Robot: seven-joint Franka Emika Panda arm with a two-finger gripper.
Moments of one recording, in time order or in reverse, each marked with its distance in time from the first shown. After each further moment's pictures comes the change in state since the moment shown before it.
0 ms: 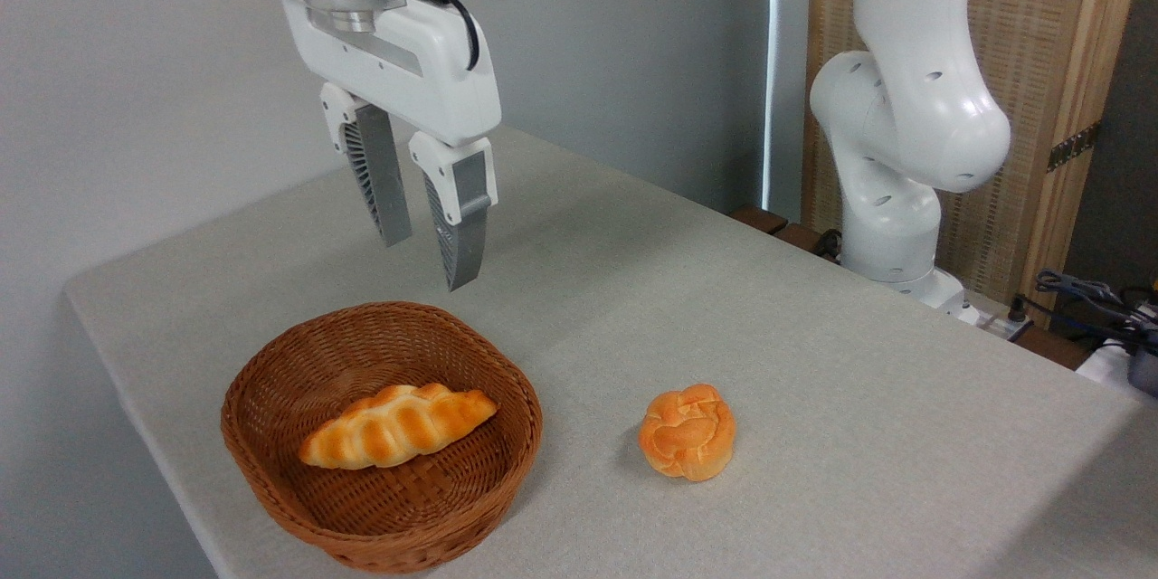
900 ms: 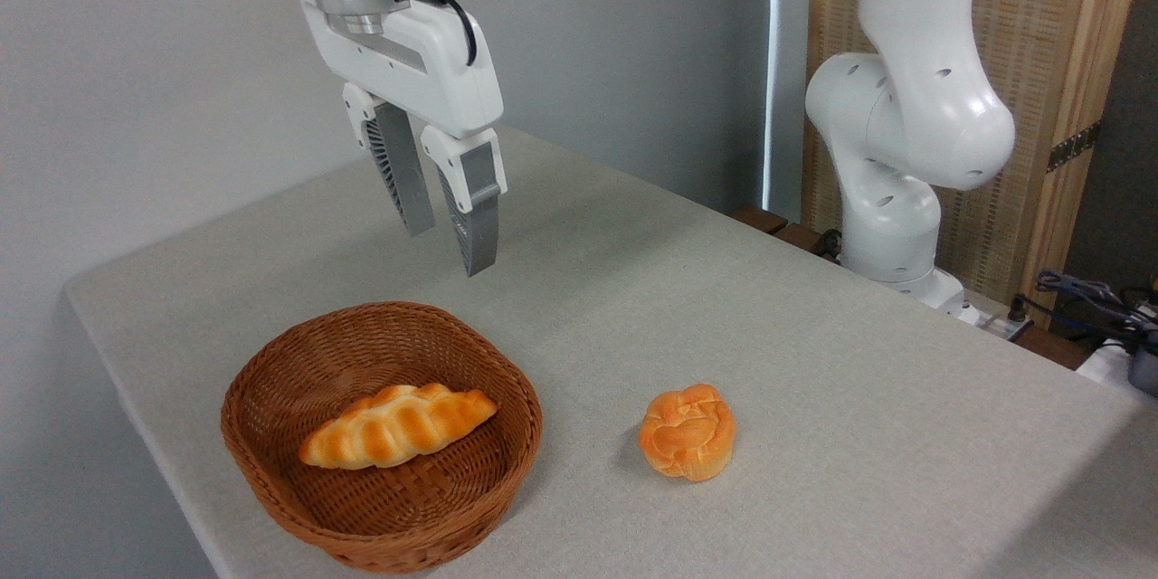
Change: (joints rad) arm 0.054 -0.055 -0.116 -0.089 0.045 -0.019 -0.013
